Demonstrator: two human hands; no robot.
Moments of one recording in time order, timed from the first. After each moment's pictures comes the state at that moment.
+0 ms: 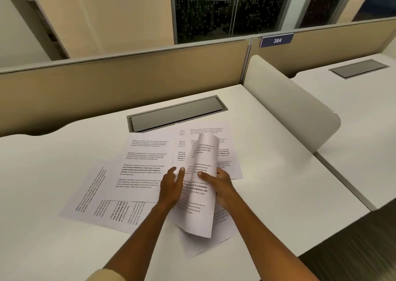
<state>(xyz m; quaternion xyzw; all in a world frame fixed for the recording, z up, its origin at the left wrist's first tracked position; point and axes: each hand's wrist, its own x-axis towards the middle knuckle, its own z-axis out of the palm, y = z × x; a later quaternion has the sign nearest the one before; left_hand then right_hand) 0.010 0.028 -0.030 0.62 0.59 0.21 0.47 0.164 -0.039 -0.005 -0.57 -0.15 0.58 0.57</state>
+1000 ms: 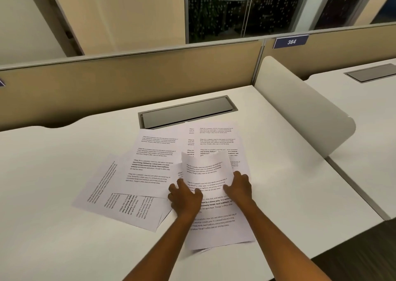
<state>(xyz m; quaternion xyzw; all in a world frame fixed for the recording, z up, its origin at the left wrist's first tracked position) 0.030 -0.023 -0.026 0.57 0.72 0.16 0.36 0.190 -0.045 -0.030 -0.88 -0.37 0.27 0.14</state>
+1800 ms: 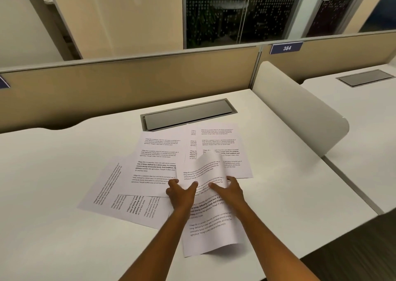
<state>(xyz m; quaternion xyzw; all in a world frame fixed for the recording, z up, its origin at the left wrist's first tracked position) 0.002 -0.013 -0.024 0.43 0.69 0.28 0.51 0.148 -0.062 -0.028 -0.78 -0.24 0.42 0.40</state>
